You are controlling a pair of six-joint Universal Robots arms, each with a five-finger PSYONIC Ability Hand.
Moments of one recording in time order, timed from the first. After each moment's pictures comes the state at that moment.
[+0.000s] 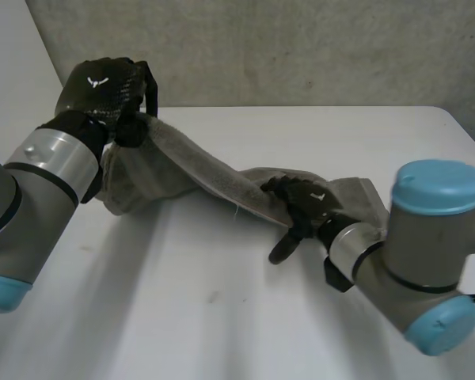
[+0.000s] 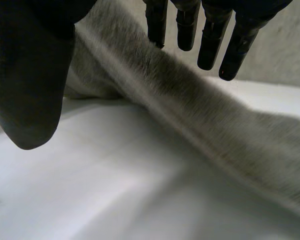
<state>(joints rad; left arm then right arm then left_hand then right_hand) 4.26 -1.67 -1.51 3.28 -1.55 3.24 2.11 -1.10 1.55 -0.13 1.38 3.33 1.20 1.22 1.22 1.22 1.03 0.24 0.26 0.25 0.28 0.07</state>
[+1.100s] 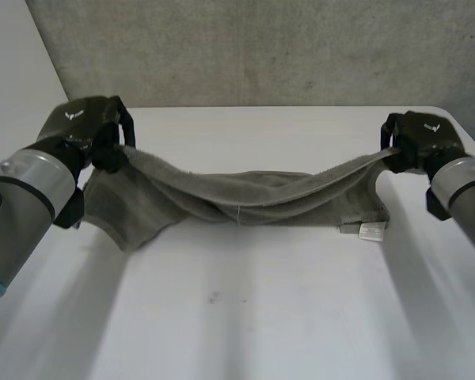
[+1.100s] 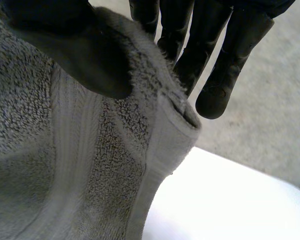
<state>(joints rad) 4.36 -1.67 -1.56 3.15 -1.54 3.12 1.73 -1.21 1.50 -0.20 1.34 3.09 1.20 1.22 1.22 1.22 1.03 1.34 1.34 1.34 1.34 1.17</state>
